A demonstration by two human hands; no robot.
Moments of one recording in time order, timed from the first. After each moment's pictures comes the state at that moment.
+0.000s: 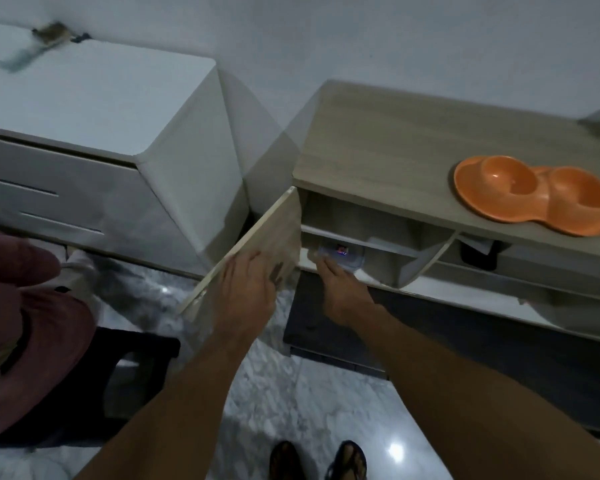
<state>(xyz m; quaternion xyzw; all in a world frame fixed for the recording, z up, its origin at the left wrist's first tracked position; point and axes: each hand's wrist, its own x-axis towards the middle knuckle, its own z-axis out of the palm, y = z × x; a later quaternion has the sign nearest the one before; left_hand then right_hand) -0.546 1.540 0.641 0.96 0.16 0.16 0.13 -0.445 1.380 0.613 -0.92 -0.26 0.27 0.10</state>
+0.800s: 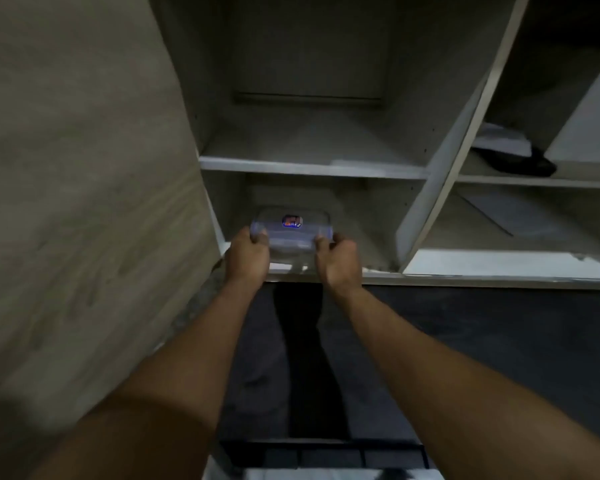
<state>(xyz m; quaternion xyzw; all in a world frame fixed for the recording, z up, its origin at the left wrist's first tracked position) -0.316 1.478 0.281 0.84 0.23 0.11 0.49 -0.302 1.345 0.277 -0.83 0.12 -0.02 0.55</state>
